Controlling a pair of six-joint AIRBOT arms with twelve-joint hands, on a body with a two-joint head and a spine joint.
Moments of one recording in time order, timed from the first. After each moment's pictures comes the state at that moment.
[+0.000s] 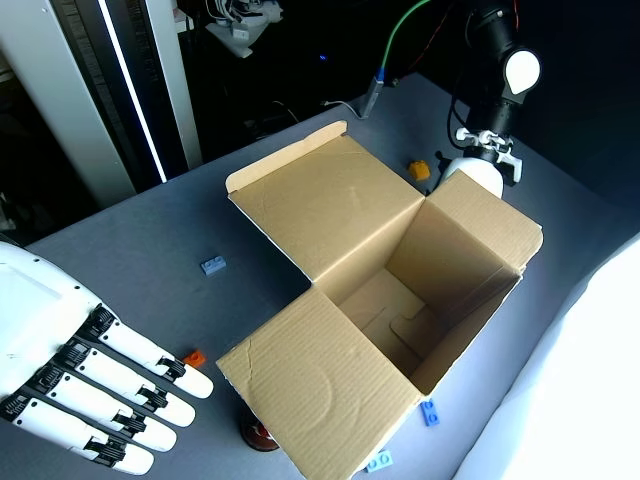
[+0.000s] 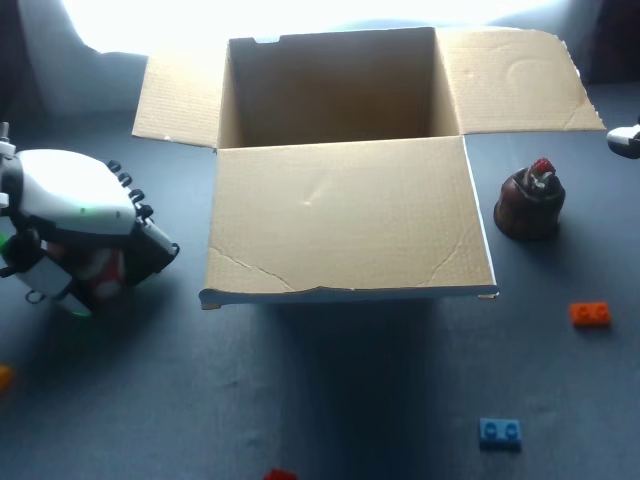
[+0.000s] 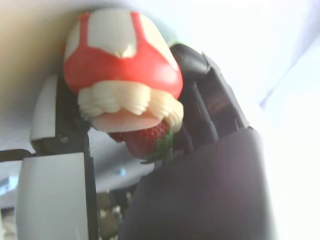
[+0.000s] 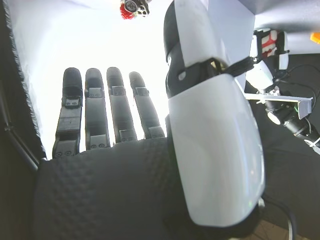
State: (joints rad) left arm 0.49 -1.20 1.83 1.62 -0.80 -0.39; right arm -0.41 -0.59 0.80 0.51 0.36 -1.36
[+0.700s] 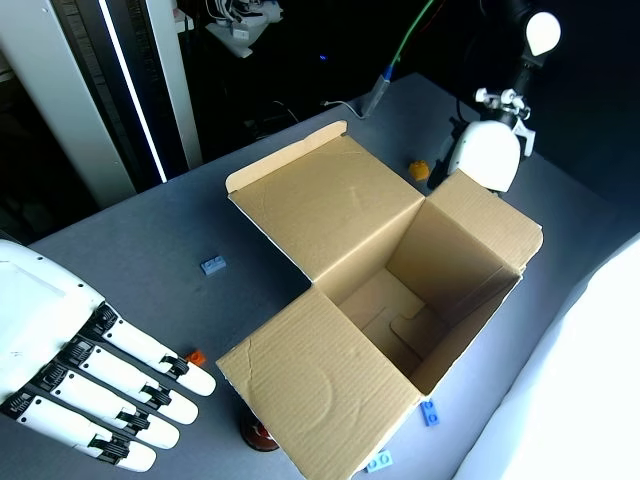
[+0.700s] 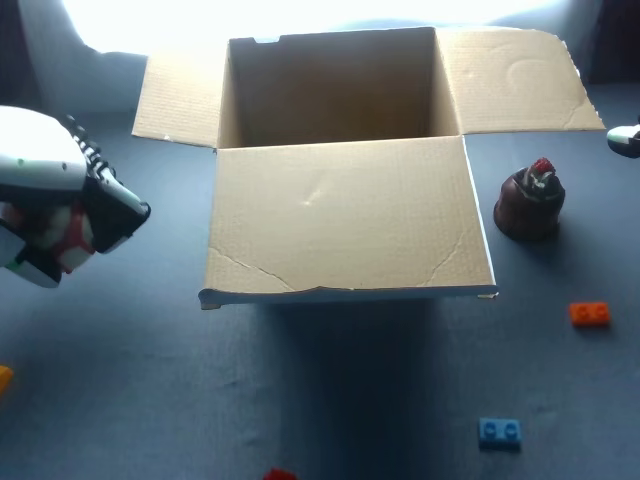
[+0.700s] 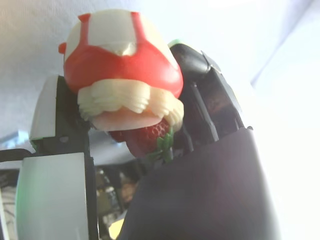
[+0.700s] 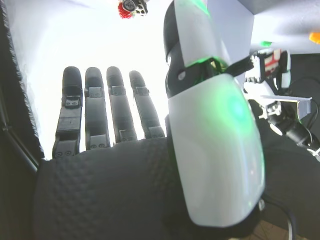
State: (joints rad) left arm 0.39 -1.07 1.78 1.63 -0.92 -0.47; right arm -0.41 -0.59 0.80 0.51 0.36 -1.36
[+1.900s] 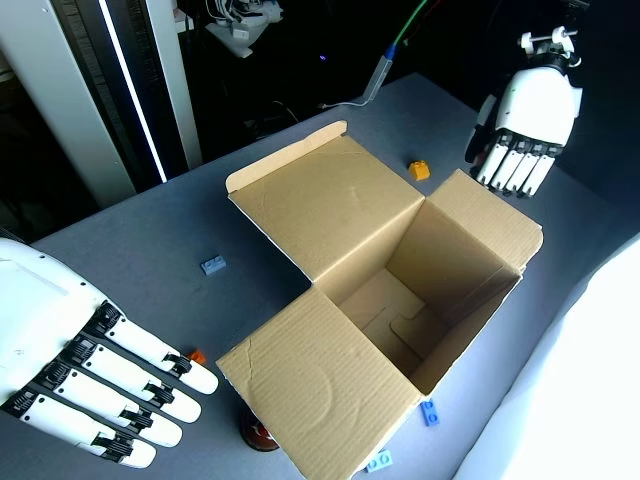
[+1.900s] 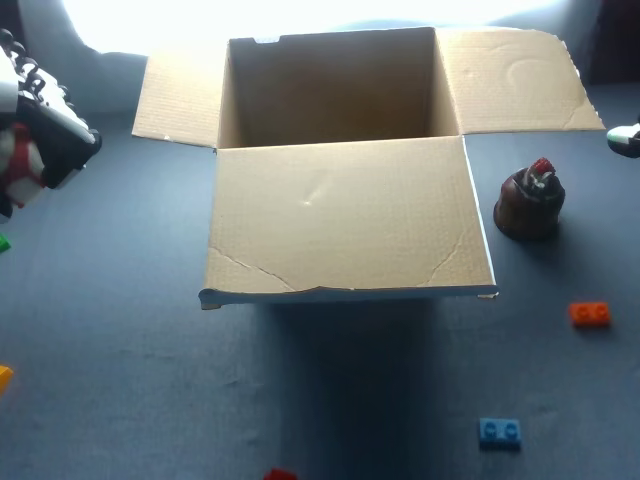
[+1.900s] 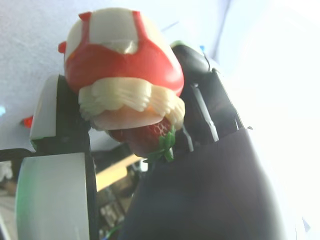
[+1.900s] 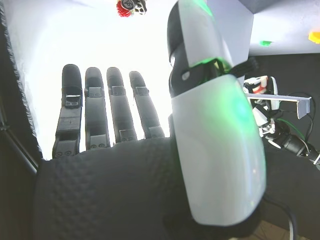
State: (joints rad) left arm 0.17 -0.99 1.80 1.75 -1.03 -0.52; right arm -0.40 -0.59 0.80 0.51 0.36 -1.36
